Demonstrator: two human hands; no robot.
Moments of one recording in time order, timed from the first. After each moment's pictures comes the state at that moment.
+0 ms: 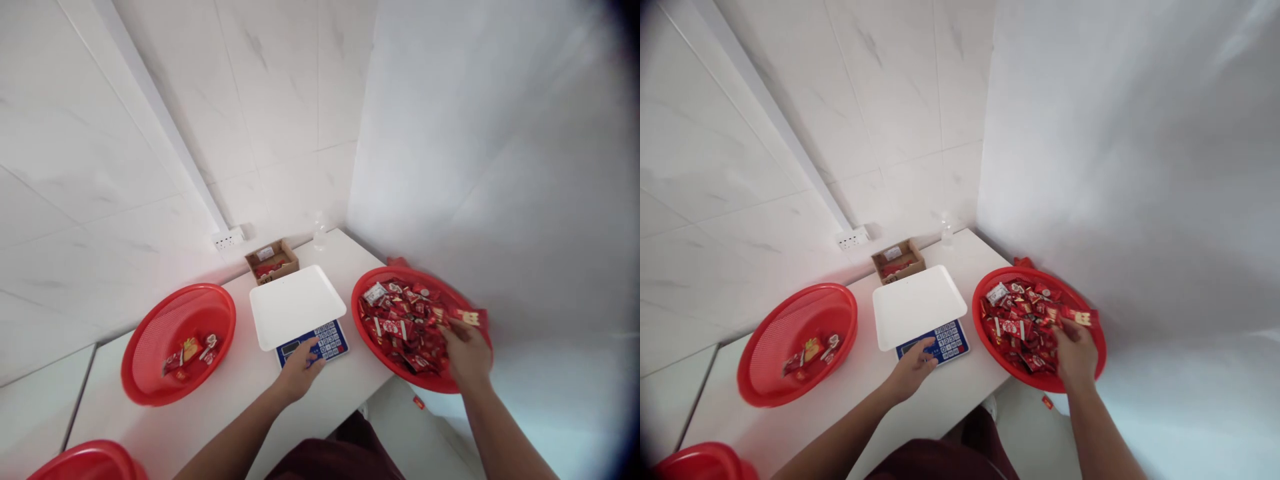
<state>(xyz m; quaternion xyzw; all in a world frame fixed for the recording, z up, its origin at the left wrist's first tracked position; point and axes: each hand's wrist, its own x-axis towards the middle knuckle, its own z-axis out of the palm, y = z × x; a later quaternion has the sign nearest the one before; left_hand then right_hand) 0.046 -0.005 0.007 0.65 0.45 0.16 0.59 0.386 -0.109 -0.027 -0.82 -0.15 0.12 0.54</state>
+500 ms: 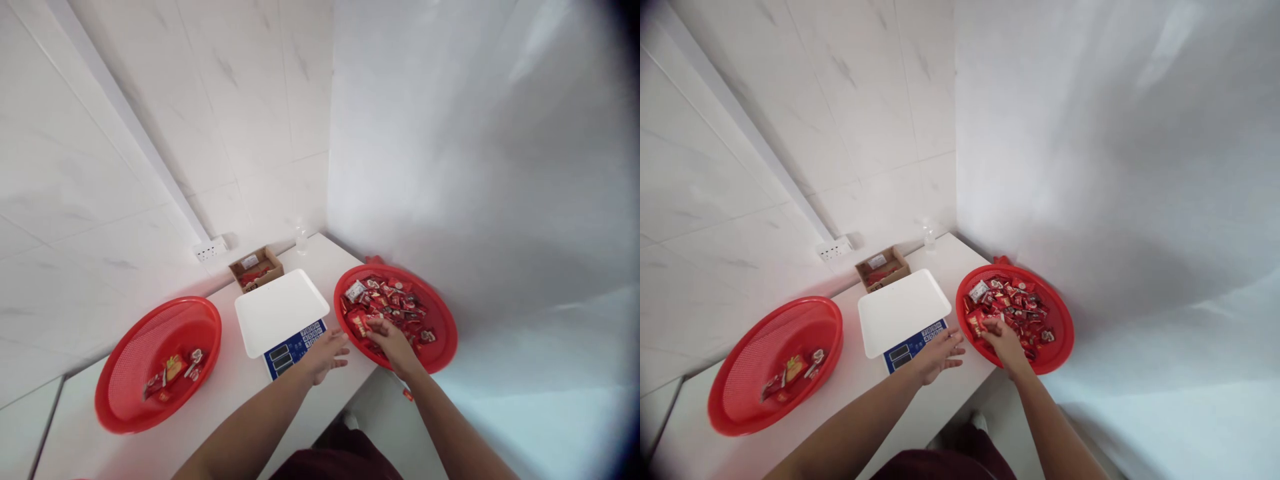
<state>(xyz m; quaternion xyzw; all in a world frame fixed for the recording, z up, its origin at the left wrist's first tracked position) 0.141 -0.013 0.024 0.43 0.39 0.09 0.81 0.301 -0.091 0.002 -0.68 -0.25 0.39 0.56</state>
